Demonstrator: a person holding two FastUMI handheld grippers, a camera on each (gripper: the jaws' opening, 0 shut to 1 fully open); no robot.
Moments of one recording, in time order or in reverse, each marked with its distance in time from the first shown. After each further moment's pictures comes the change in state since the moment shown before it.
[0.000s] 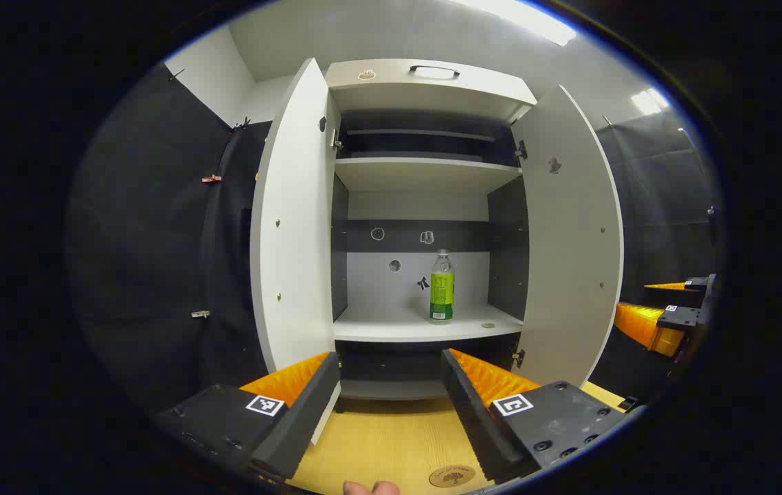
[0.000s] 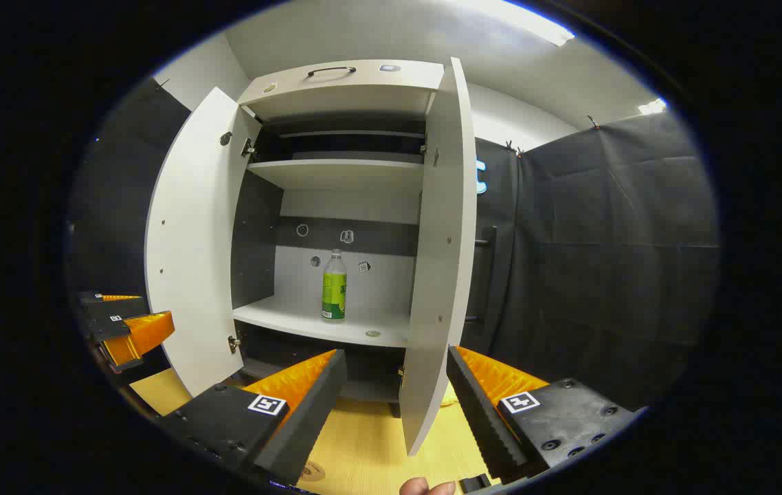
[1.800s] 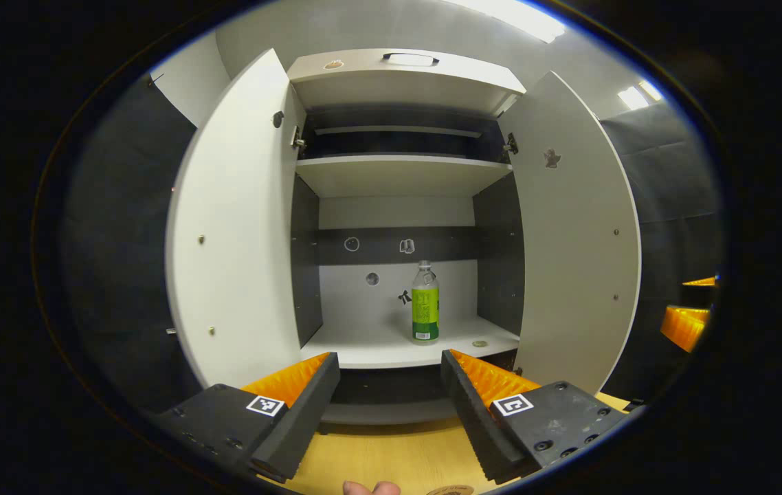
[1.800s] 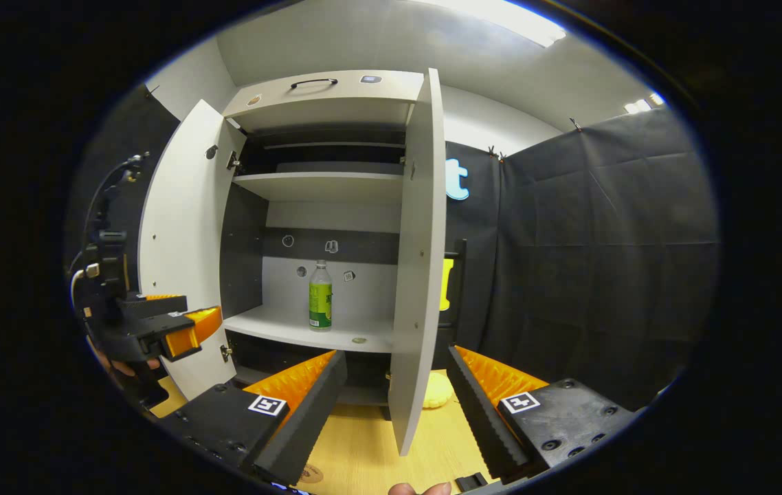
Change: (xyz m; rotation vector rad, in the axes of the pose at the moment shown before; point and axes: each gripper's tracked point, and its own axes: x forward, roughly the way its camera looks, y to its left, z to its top) left arm 0.107 -0.047 0.023 0.027 -0.032 -0.087; right arm -0.017 -0.031 0.015 0.024 -0.012 -0.069
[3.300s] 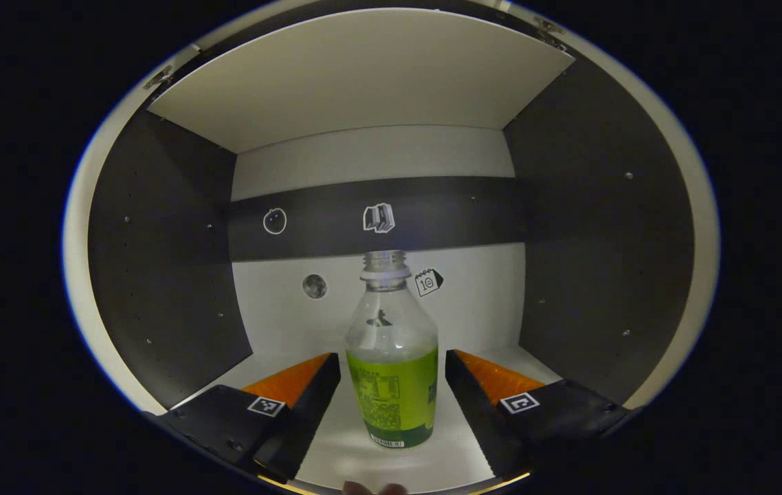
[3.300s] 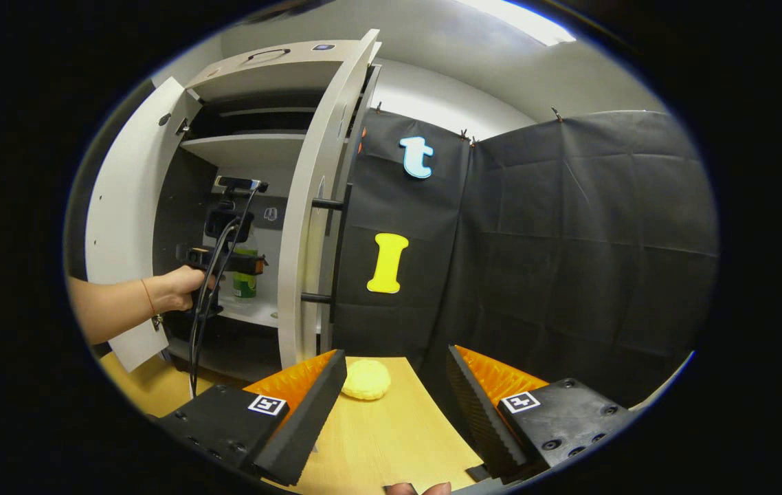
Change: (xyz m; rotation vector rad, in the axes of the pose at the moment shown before) left arm 0.338 -0.052 -0.029 0.034 0.089 0.098; right arm 0.053 -0.122 -0.033 -0.101 0.063 -0.134
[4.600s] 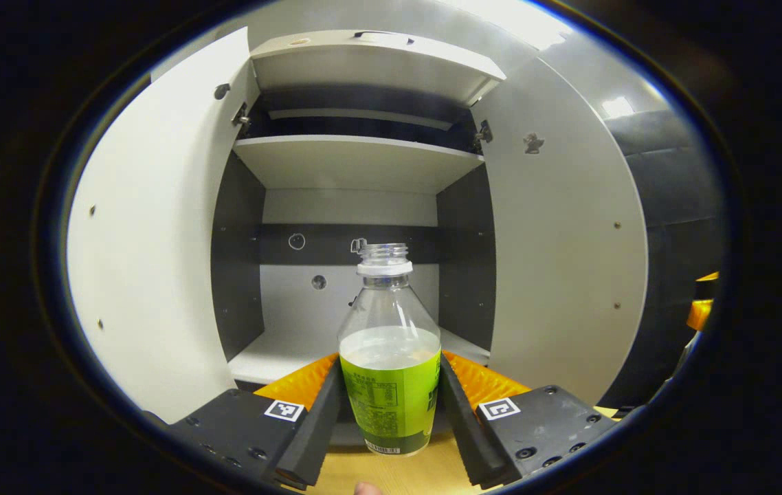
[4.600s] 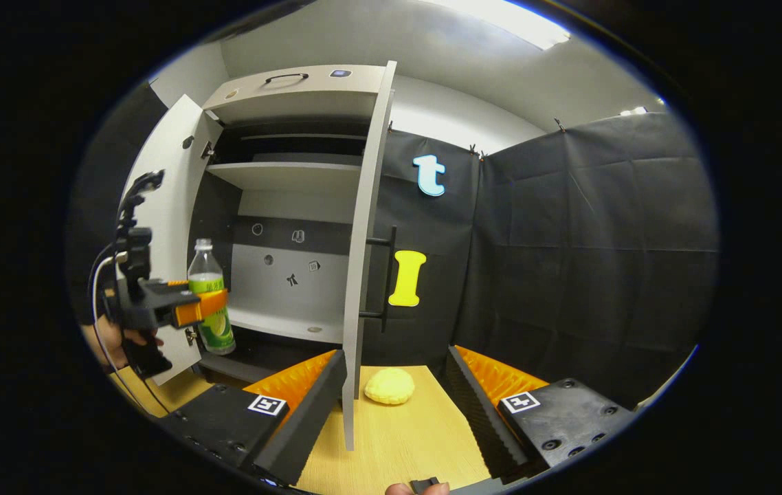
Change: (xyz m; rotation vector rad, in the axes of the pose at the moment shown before) left arm -0.300 0.030 -0.029 -0.082 -0.111 -0.280; right arm -0.061 0.045 0.035 0.065 -0.073 0.064
